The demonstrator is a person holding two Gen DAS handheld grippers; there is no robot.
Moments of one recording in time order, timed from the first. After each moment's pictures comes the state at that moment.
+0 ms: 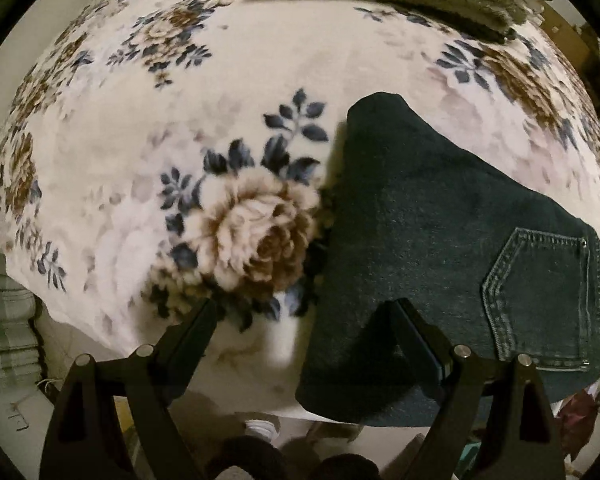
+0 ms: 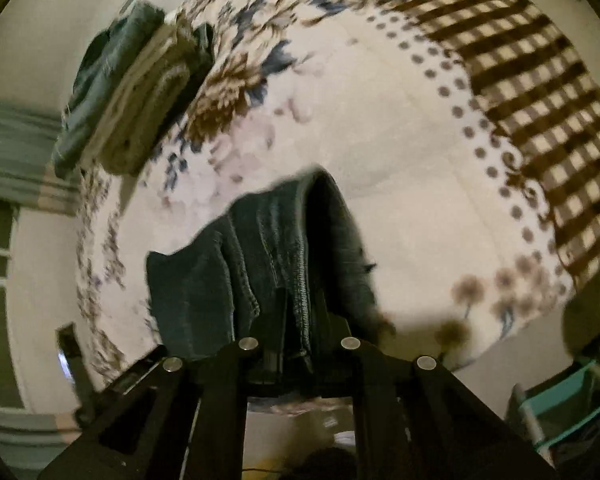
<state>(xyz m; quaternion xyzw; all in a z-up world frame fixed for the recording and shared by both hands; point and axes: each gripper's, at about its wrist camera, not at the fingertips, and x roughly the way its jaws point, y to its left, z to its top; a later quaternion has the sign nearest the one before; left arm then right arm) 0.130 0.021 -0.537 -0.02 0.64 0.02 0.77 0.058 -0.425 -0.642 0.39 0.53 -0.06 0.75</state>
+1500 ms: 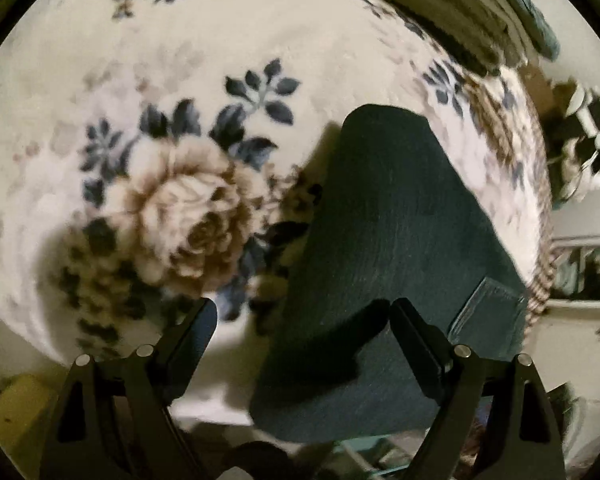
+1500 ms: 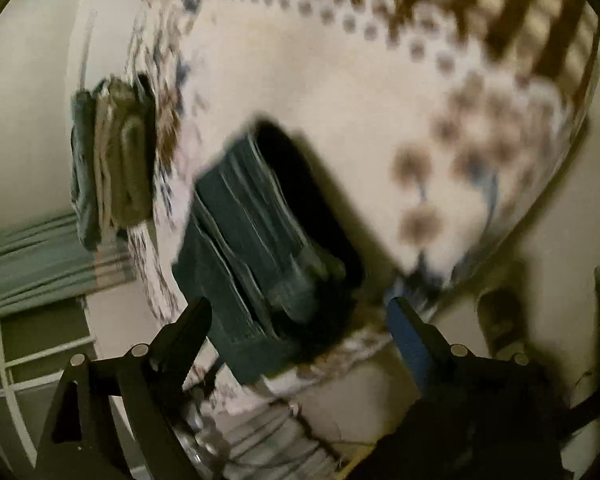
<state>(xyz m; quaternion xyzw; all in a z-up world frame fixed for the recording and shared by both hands) 0.150 0.045 -0.569 -0.21 0.66 -0.08 0.72 -0.043 -0.459 -0.728 0.60 0.50 -0.03 0.62</state>
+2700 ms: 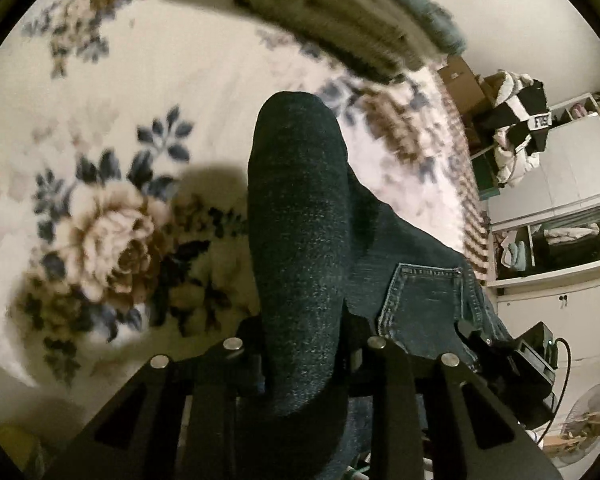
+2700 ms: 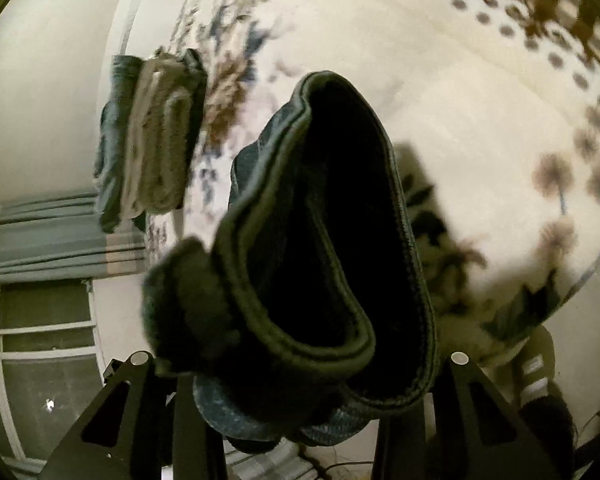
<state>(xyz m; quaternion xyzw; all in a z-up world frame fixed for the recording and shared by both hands) 0.134 0.019 -0.497 -0.22 0.59 -0.19 0.75 0.030 -0.404 -0.670 0.57 0.46 -0.01 0.69</state>
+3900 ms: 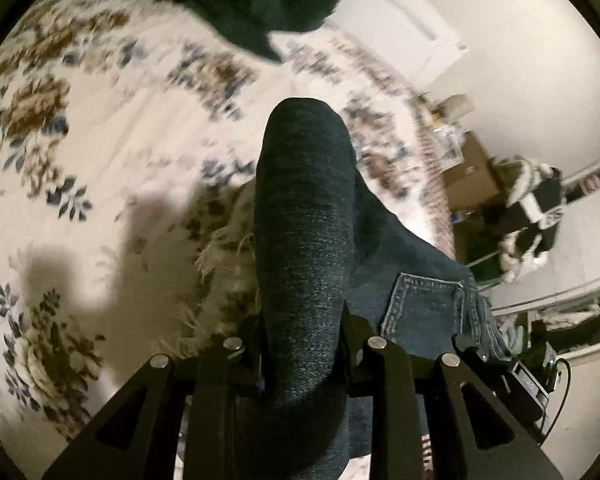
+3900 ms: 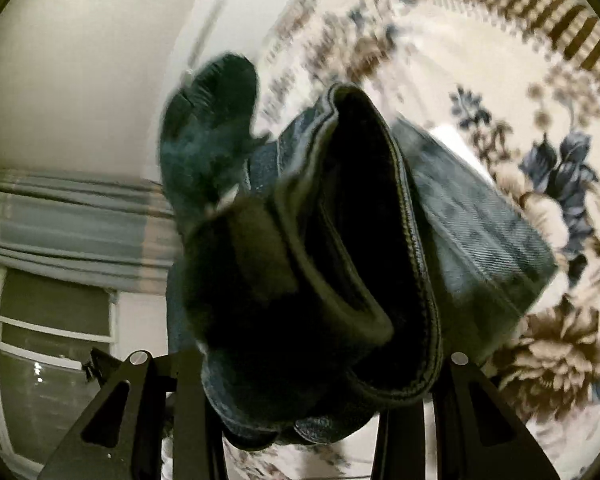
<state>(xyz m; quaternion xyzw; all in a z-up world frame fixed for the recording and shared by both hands) 0.550 0.059 -0.387 -0.25 0.55 -0.13 0.79 0.536 -0.393 -0.532 0.51 0.46 0.04 0.73</state>
